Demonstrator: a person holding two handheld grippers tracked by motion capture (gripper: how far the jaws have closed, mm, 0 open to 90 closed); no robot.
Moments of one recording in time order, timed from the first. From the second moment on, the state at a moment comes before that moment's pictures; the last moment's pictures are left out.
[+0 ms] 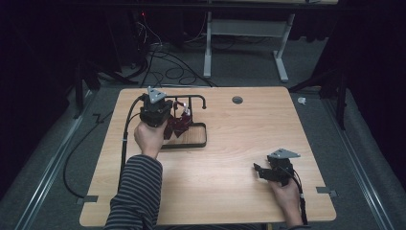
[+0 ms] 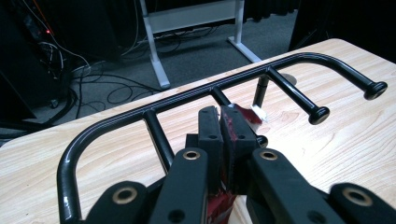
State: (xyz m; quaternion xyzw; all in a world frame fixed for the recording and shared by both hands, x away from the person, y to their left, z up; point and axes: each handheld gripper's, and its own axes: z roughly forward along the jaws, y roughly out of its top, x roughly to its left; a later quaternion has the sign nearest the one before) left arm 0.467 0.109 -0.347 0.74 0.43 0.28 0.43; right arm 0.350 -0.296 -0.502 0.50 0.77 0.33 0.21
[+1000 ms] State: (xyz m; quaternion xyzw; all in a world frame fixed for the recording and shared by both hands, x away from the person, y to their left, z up) left arm 0.424 0.131 -0.353 0.74 0.41 0.25 0.46; right arm 0.350 -0.296 -0.502 0.50 0.77 0.33 0.22
